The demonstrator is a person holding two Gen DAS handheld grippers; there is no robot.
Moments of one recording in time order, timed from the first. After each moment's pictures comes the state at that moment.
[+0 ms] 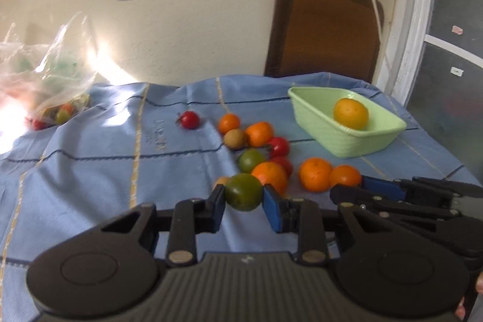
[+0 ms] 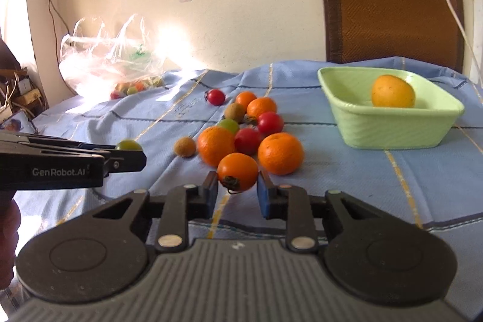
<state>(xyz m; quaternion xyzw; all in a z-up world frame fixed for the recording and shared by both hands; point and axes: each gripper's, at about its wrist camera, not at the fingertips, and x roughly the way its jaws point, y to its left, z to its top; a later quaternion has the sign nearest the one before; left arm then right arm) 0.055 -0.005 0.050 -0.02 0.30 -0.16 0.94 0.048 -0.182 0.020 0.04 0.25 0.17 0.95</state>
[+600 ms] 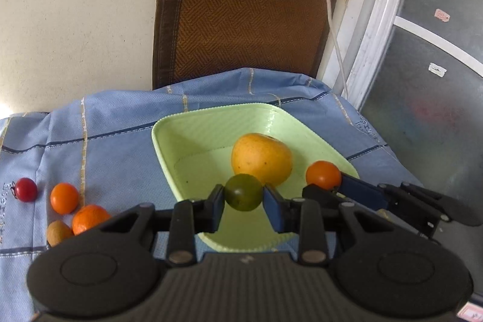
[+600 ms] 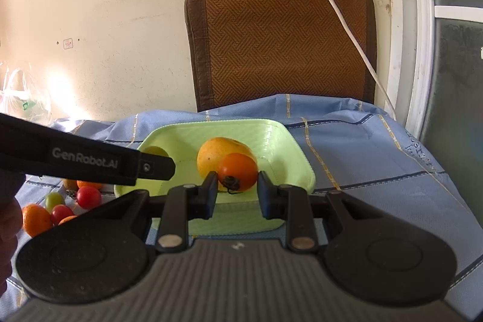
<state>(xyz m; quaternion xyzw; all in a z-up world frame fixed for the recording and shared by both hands) 0.182 -0.157 0.055 -0.02 0.35 -0.24 0.91 0.121 -0.302 0.034 0.03 0.22 0.04 0.97</state>
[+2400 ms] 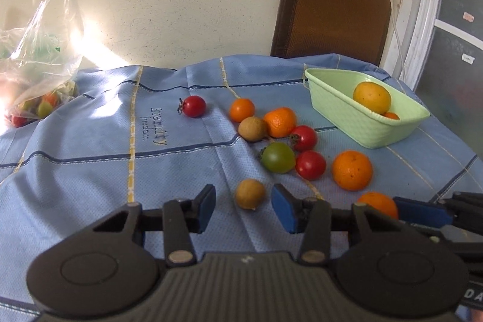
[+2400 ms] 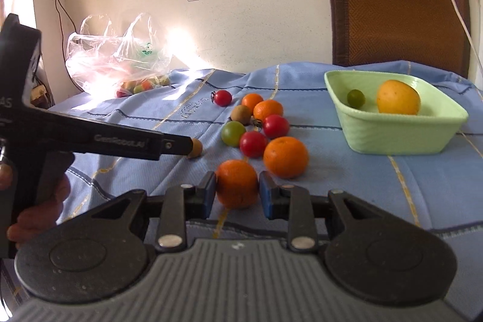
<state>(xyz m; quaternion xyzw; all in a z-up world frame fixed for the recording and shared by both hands) 0.100 0.010 0.021 0.00 0.33 -0.15 0.93 0.044 -0.178 0.021 0.04 0.26 0.19 0.94</state>
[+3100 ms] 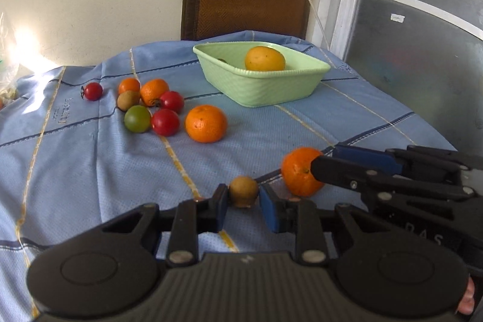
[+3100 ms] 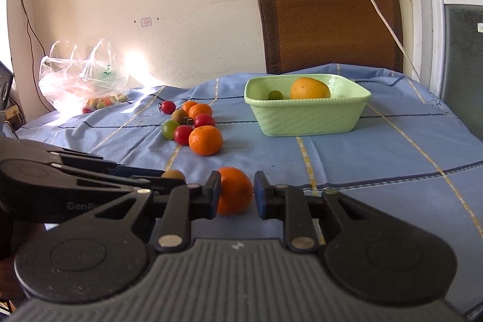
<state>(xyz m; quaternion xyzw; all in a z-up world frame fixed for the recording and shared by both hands) 0.021 -0.077 0.019 0.02 0.33 -0.24 0.91 -0.008 -0.239 0.017 0.05 0.23 0.11 0.97</state>
